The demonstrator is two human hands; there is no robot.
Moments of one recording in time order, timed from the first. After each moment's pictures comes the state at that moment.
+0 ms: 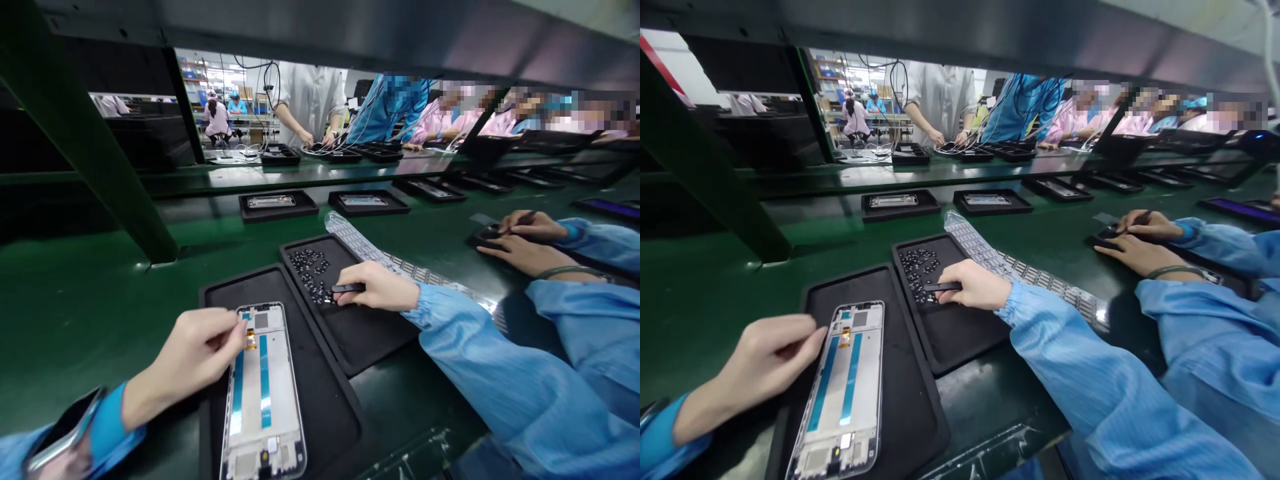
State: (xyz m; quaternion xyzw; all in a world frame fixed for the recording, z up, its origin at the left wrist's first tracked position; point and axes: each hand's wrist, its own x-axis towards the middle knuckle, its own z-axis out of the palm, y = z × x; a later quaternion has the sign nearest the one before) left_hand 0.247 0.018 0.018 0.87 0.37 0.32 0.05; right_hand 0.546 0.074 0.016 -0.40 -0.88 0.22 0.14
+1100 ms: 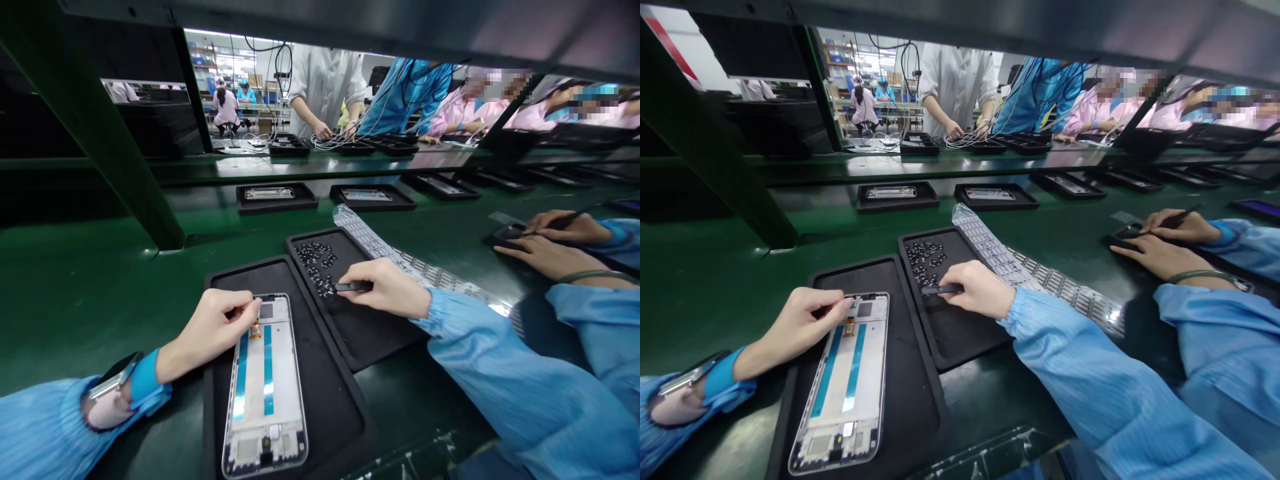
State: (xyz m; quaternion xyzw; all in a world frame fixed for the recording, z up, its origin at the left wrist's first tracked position) left_hand 0.251 0.041 0.001 0.85 0.39 0.31 0.18; right_hand 0.535 0.059 0.019 -0.44 -0.87 0.14 0.17
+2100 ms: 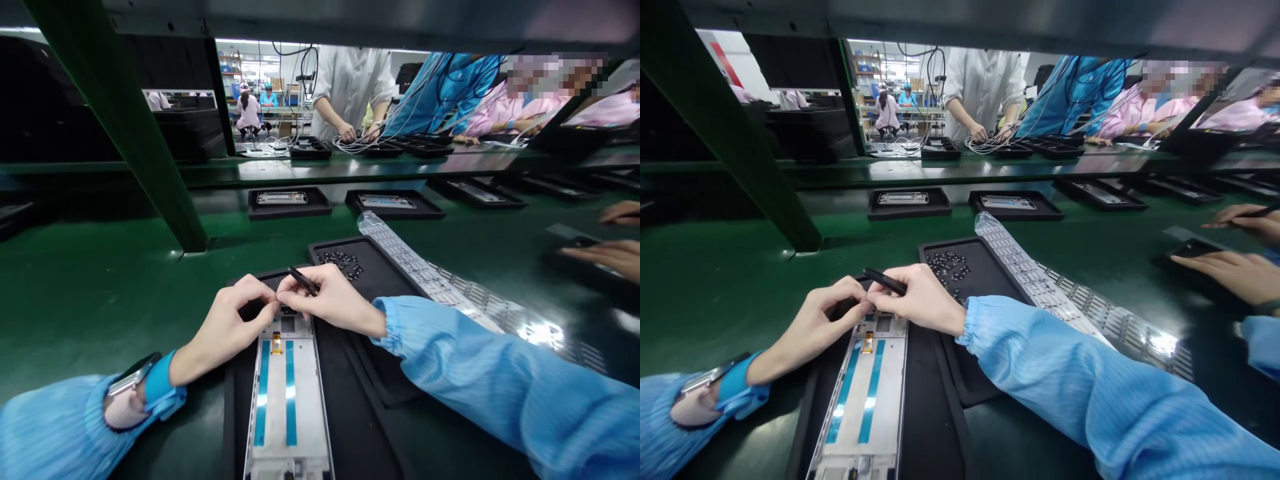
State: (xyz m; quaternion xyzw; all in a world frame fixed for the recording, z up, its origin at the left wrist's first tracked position) left_hand 0.246 0.046 0.003 0.78 0.45 0.35 0.27; right_hand 0.432 0.076 0.013 -0.33 -0.75 0.47 0.33
